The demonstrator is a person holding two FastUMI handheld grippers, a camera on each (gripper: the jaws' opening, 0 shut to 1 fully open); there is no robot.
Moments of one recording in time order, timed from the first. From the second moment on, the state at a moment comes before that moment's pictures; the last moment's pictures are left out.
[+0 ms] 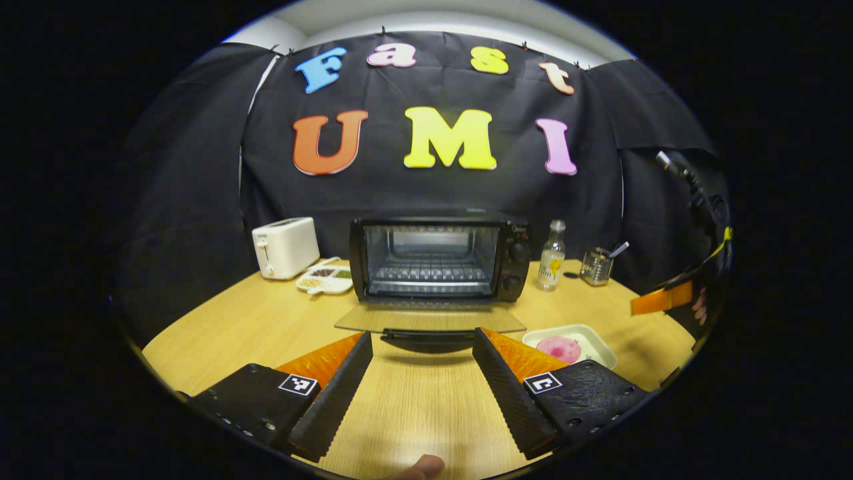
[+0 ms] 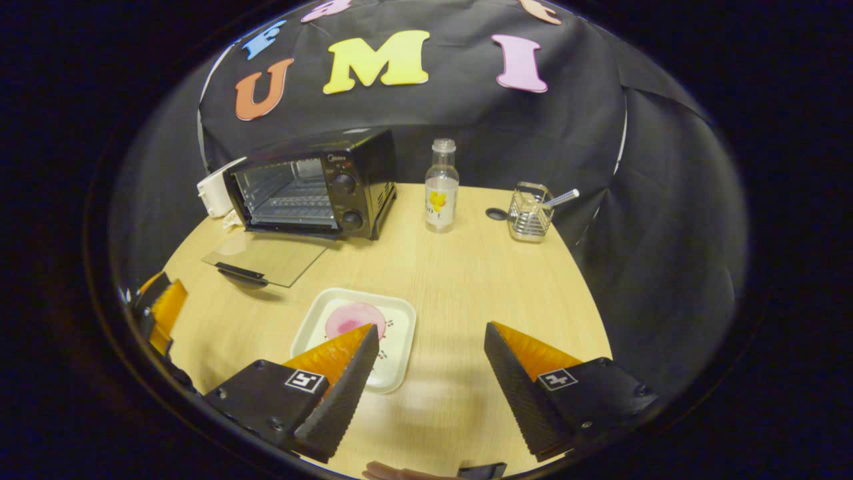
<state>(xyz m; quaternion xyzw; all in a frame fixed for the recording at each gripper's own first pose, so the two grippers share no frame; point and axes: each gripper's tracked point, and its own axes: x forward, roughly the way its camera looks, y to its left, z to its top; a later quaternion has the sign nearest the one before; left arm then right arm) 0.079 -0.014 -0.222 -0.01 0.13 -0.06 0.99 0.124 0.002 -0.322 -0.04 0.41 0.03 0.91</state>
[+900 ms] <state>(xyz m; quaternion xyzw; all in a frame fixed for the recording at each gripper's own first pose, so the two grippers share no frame) -0.005 0.021 -0.043 0.02 -0.05 -0.01 1.00 0.144 0.035 -0.417 0.19 0.63 0.15 0.74</state>
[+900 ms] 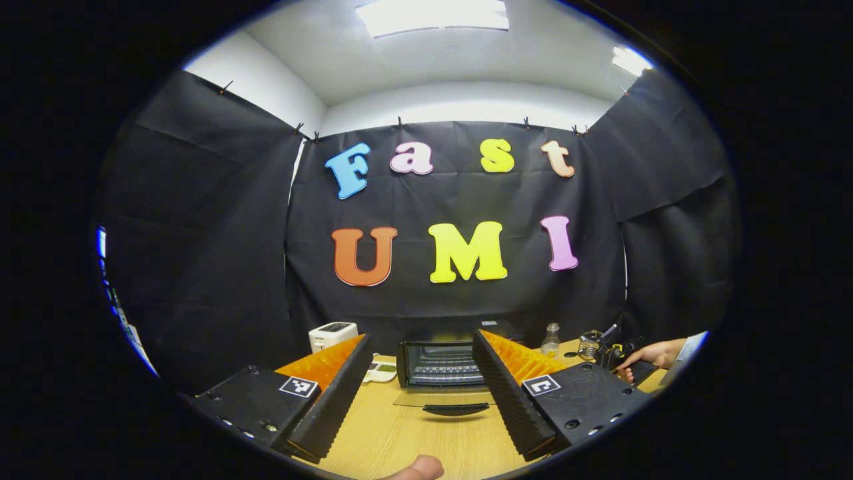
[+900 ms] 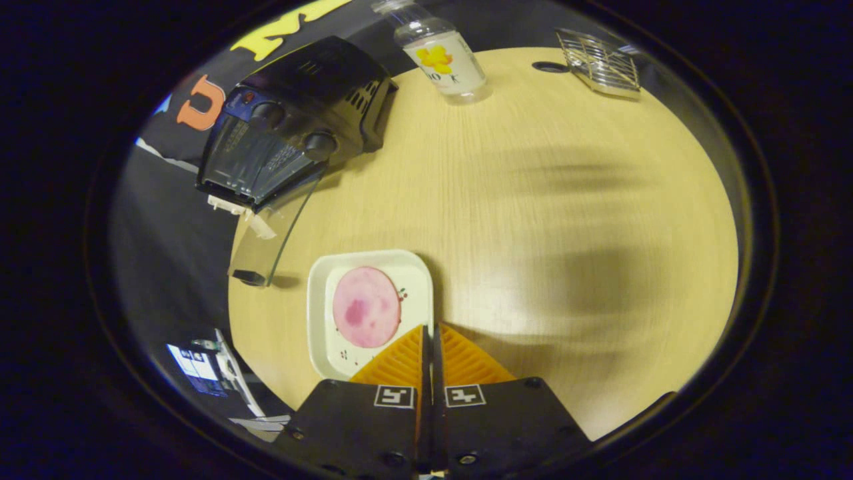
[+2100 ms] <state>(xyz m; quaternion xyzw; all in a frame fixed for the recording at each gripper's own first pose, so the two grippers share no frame) -0.011 0.036 -0.059 0.03 -0.01 -0.02 1.00 0.136 0.019 -0.327 0.25 0.58 0.15 0.76</state>
